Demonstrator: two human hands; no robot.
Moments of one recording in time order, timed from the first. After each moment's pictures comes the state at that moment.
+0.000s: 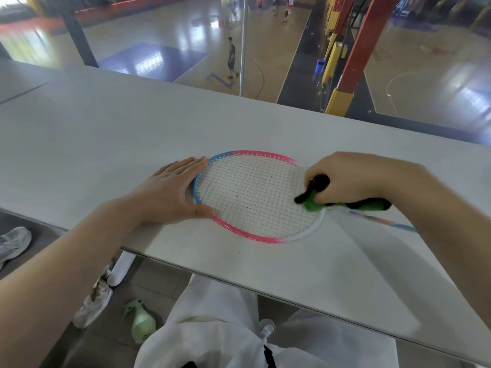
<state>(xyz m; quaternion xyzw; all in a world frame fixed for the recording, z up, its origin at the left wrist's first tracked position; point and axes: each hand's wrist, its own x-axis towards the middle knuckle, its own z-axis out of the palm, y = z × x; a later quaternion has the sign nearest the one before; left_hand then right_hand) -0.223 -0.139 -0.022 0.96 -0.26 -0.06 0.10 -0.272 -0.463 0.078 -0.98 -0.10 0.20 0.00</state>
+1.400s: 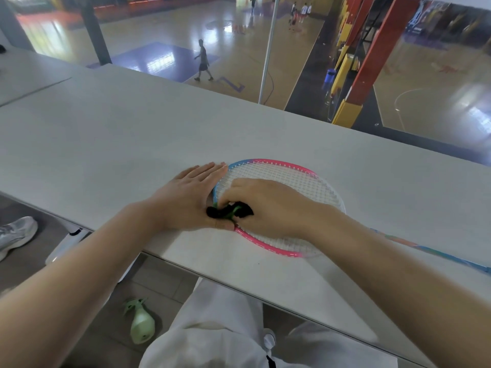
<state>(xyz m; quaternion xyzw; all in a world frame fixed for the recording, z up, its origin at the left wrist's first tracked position) -0.226 -0.138 -0.023 0.95 -0.28 -0.04 0.12 -0.268 -0.336 0.036 -0.92 -0.34 0.07 0.14</state>
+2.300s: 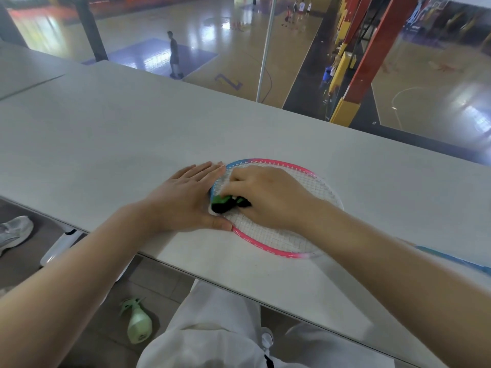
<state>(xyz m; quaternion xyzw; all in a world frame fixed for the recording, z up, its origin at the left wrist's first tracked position) -0.223 -0.136 -0.025 0.95 -0.28 -0.04 0.10 -0.252 -0.345 0.025 -0.91 -0.39 -0.06 0.07</state>
